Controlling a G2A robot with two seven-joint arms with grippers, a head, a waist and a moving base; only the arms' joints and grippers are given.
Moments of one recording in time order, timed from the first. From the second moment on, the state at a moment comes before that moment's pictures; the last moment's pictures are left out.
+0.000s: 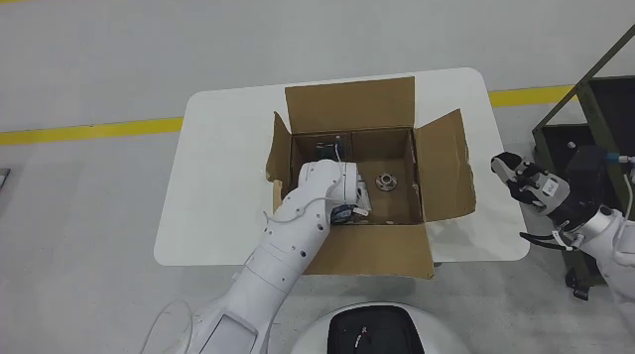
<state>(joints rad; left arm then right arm) 0.58 -1.58 -0.84 -1.07 1.22 0.49 -1.33 -1.51 -1.00 1.70 -1.72 -0.66 -0.72 0.13</state>
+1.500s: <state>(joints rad) 0.50 -1.68 -0.84 -0.77 1.23 0.48 -1.27 -1.48 -1.00 1.67 -1.67 -0.41 -0.76 0.23</state>
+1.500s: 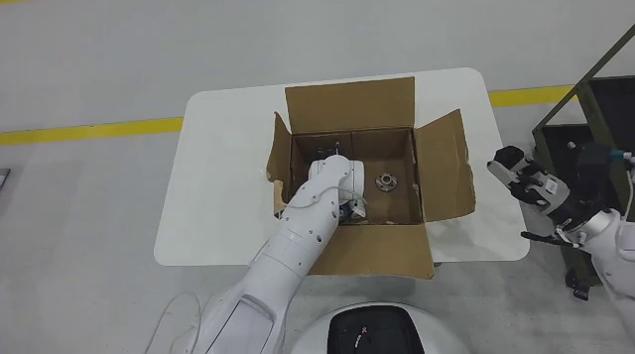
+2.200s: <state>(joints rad) 0.69 -1.62 -1.00 -1.30 1.42 0.38 -1.44 -1.37 -0.99 1.56 -1.60 -0.29 -0.70 0.44</state>
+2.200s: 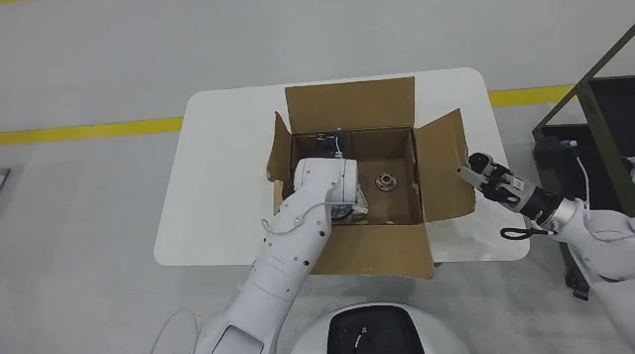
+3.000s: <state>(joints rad) 0.87 -1.58 -1.18 -1.92 1.48 0.21 -1.54 -1.46 -0.99 1.61 -1.65 -0.38 -0.75 0.31</state>
